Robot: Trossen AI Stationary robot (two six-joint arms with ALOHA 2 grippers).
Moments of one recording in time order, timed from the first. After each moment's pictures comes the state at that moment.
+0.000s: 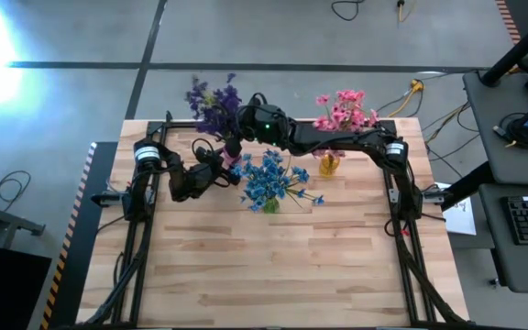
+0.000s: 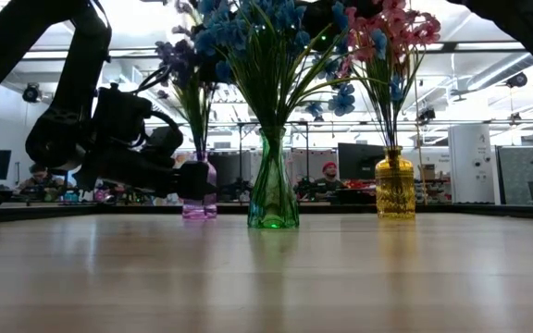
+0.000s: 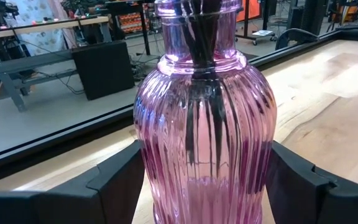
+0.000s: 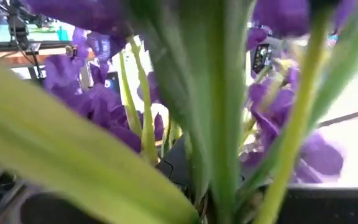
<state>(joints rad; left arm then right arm) 0.34 2.06 0.32 1.55 -0.61 -0.04 -0.29 2.08 1.75 0.20 0.11 -0.02</state>
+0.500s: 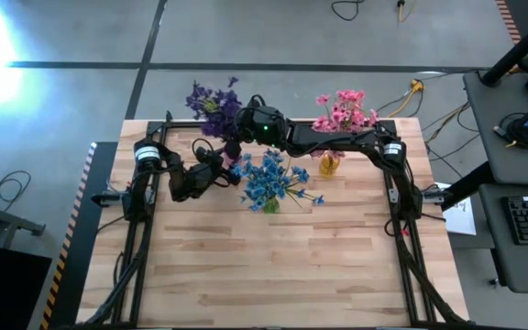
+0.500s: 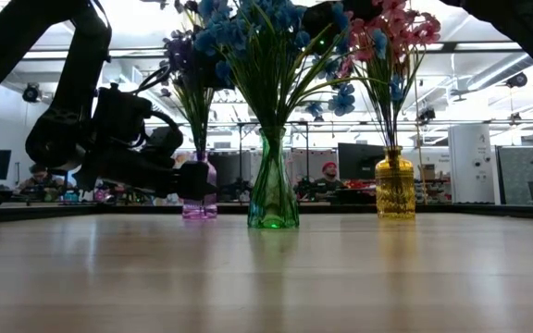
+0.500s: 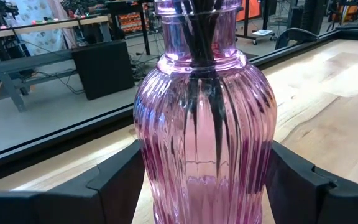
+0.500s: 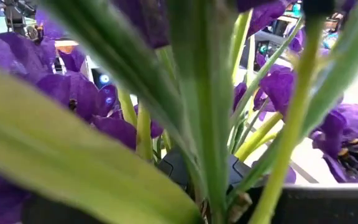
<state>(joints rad) 0.34 2.06 0.32 1.55 -0.61 -0.04 -0.29 2.09 1.75 0.21 0.11 -0.03</state>
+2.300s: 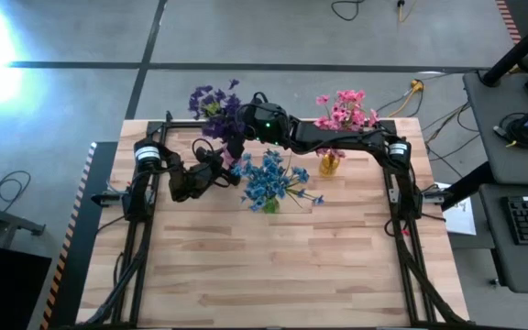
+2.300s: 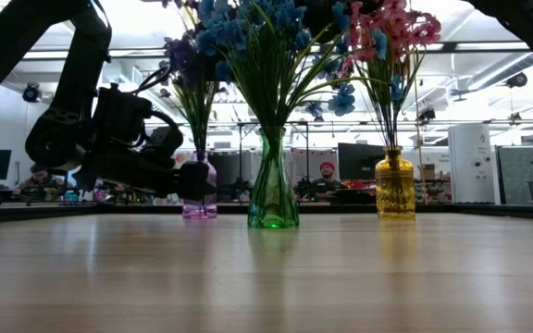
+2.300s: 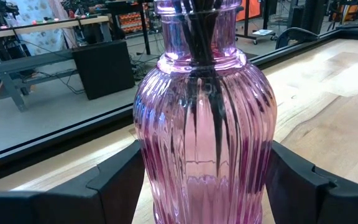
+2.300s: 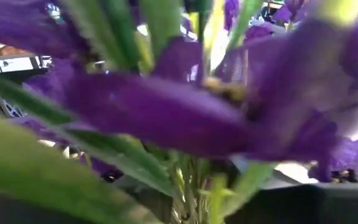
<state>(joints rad) 0.34 2.06 0.32 1.55 -0.62 -0.04 -0.29 2.05 1.76 0.11 0.11 0.00</state>
